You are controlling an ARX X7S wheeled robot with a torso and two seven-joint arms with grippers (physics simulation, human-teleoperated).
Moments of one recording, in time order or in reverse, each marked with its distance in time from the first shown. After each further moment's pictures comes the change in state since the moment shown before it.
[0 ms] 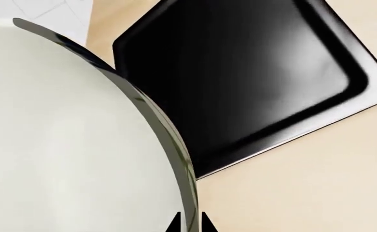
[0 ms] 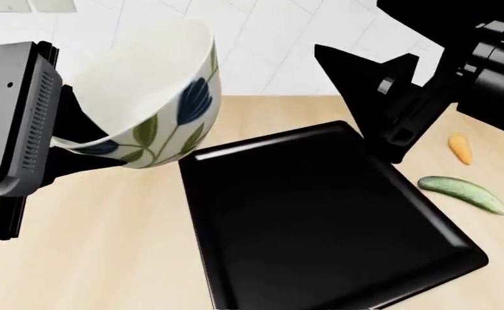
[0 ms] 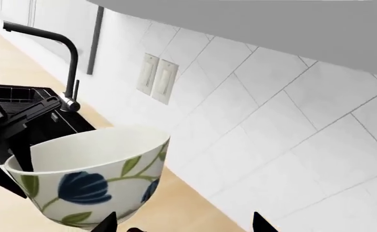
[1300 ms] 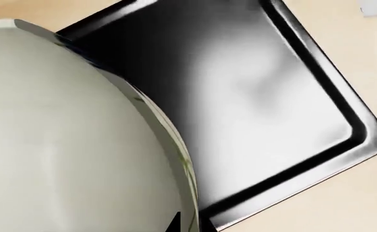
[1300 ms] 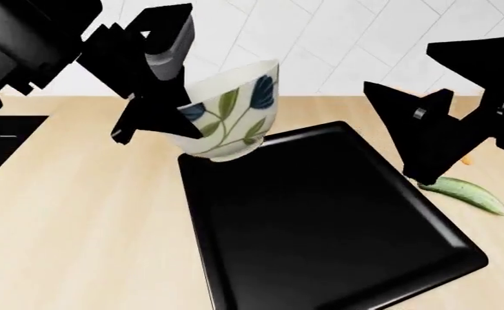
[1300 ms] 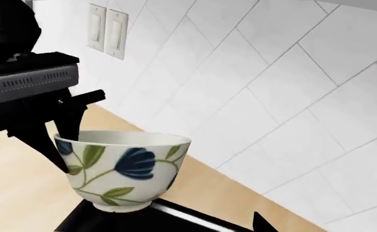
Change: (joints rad) left arm -0.238 0.699 0.625 -1.212 -0.206 0.464 0.256; right arm -0.038 0.182 -0.035 -0.006 0.205 0.023 0.205
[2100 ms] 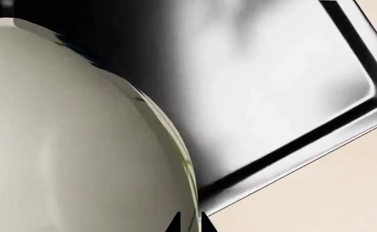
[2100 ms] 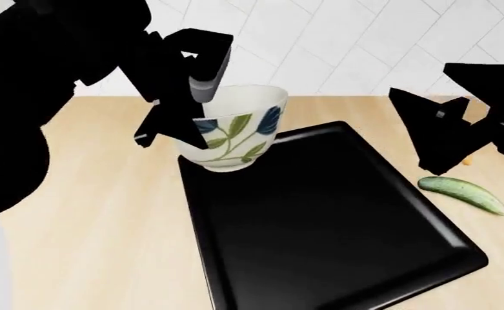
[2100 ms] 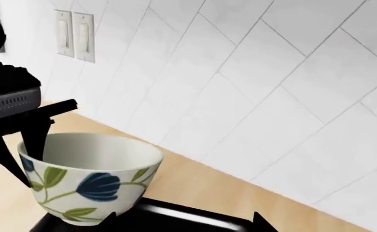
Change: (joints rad) left arm -0.060 0.291 1.118 -0.353 -0.845 0.380 0.023; right arm -0.351 0.087 0.084 0.054 -0.301 -0.249 -0.277
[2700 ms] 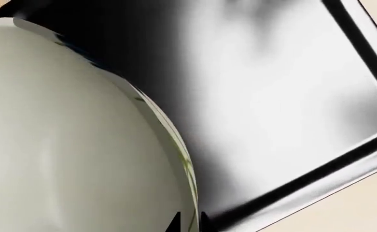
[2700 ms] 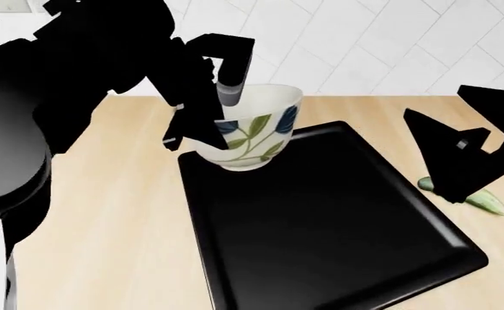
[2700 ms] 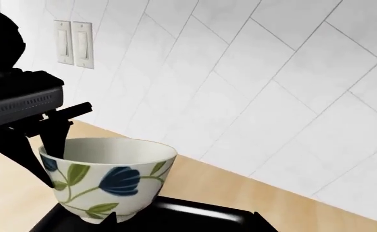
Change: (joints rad) left arm 0.075 0.046 -0.581 -0.062 0.535 -0.158 -0.004; right arm -0.424 0.119 0.227 -0.086 -0.014 -0.245 -0.054
